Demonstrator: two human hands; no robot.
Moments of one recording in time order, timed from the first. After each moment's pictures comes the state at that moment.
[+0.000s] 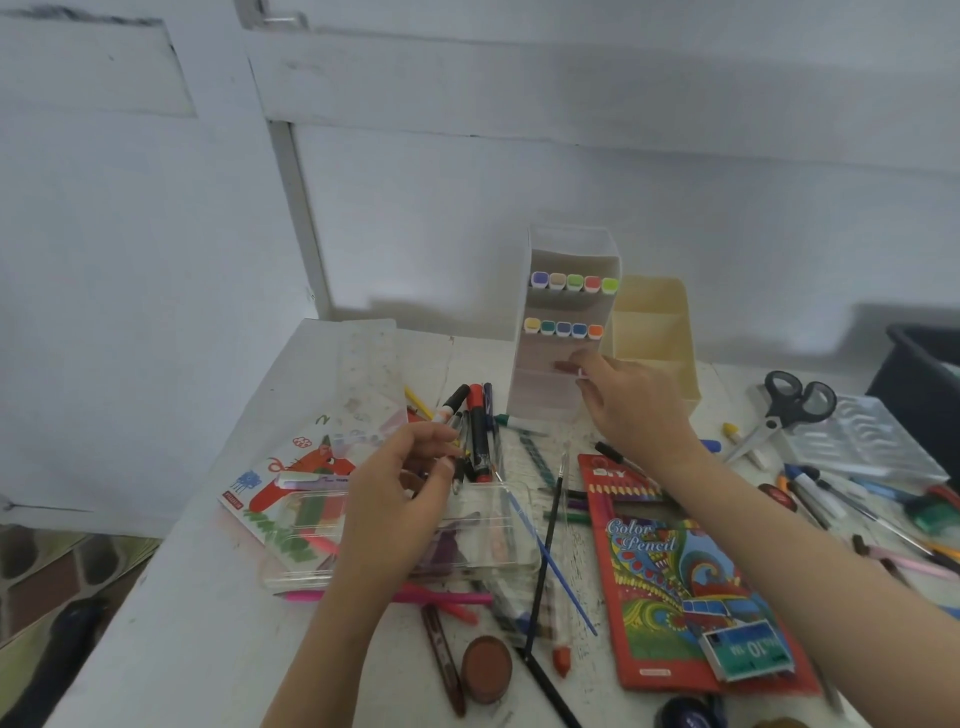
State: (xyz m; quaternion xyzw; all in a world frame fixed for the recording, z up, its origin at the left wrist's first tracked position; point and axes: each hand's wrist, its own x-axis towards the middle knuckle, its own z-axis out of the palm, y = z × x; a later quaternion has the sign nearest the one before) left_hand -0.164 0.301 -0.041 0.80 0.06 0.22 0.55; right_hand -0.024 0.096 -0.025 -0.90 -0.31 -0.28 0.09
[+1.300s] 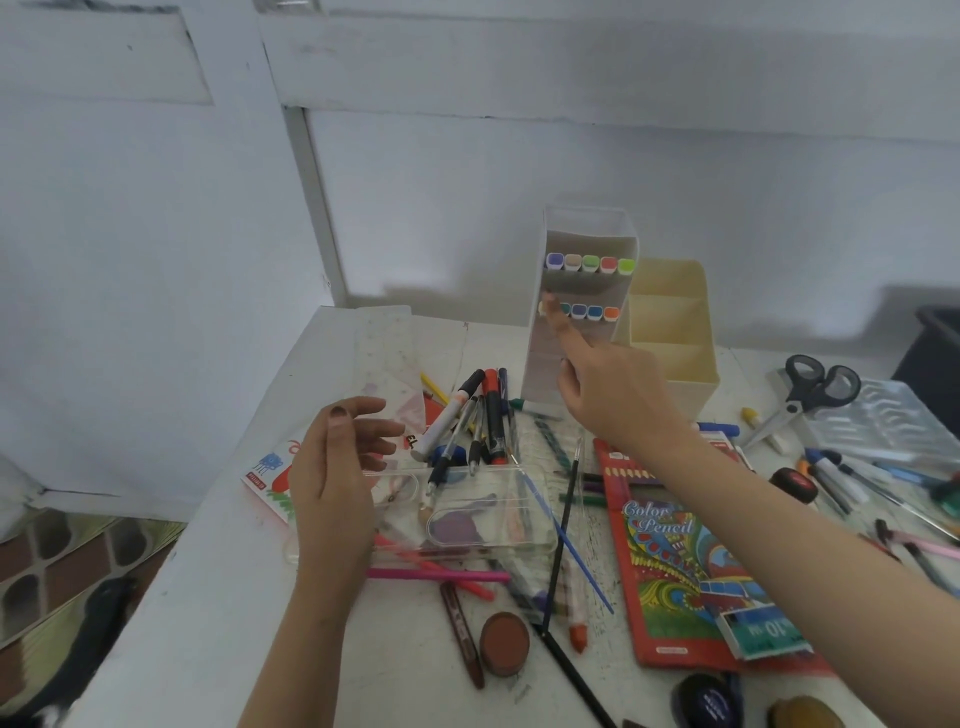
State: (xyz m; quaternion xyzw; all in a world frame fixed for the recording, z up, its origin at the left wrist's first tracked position) left_hand -0.176 0.327 -0.037 0.69 0.16 0.34 0.62; right_hand -0.042 0.129 -0.011 -0.92 -0.31 -0.22 0.10
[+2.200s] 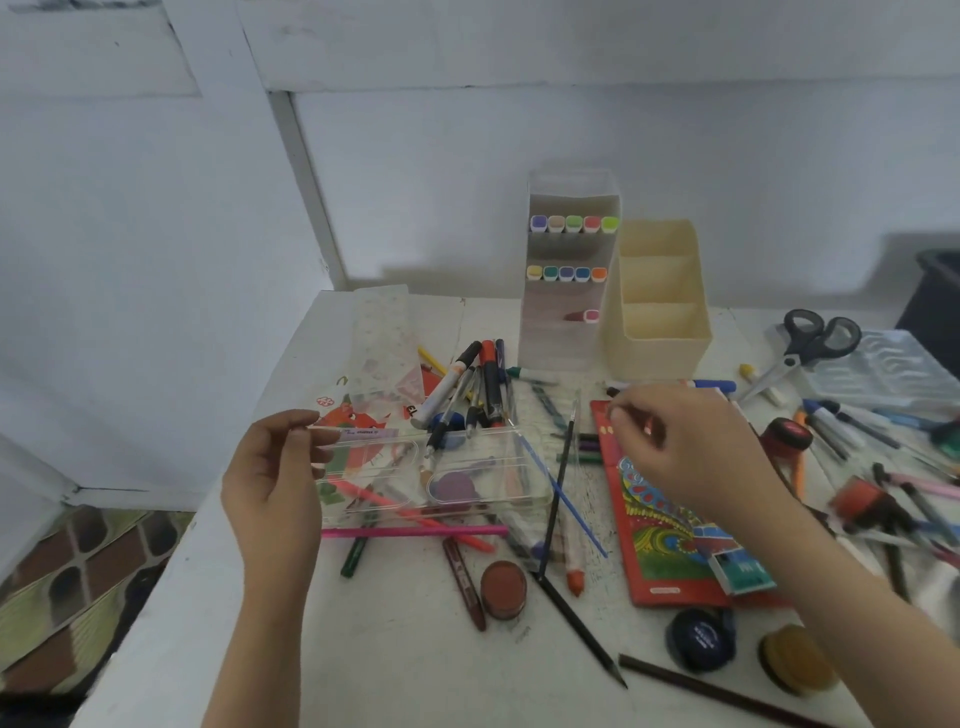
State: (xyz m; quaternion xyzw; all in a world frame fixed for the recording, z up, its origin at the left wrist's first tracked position) left_hand -0.211 0.354 -0.049 0.70 0.23 0.37 0.57; right_hand -0.126 0.068 -0.022 -0.92 -0.26 -0.15 0.25
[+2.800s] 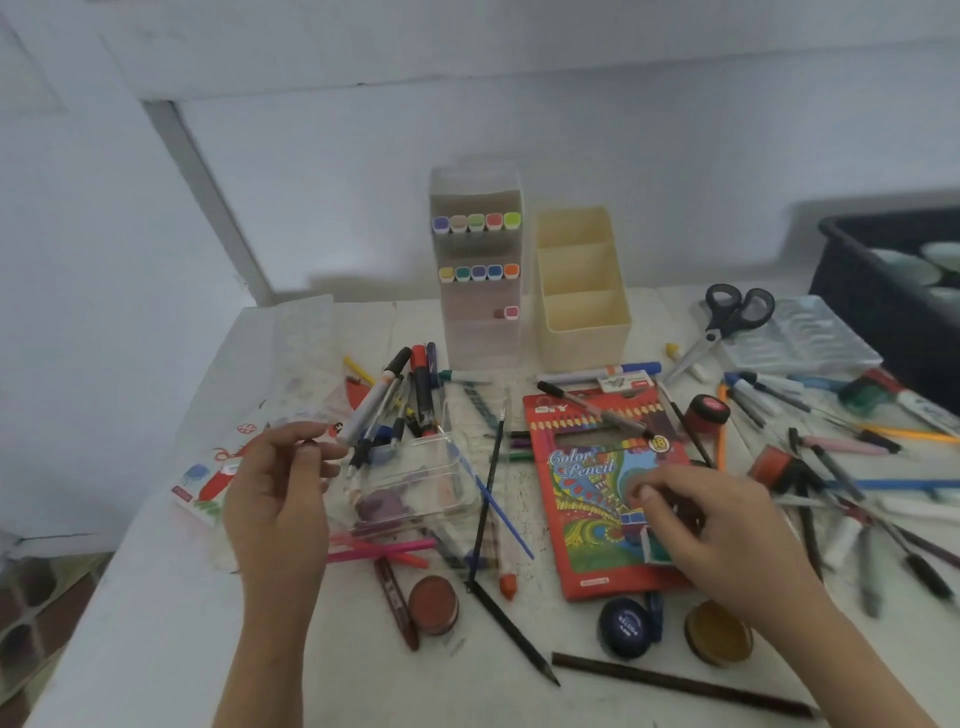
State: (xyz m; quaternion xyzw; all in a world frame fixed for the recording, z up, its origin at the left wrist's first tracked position) left_hand -0.193 0.299 -0.048 0.73 0.16 0.33 0.58; right_hand -0.185 -0.003 -0.048 -0.93 -0.15 -0.11 0.31
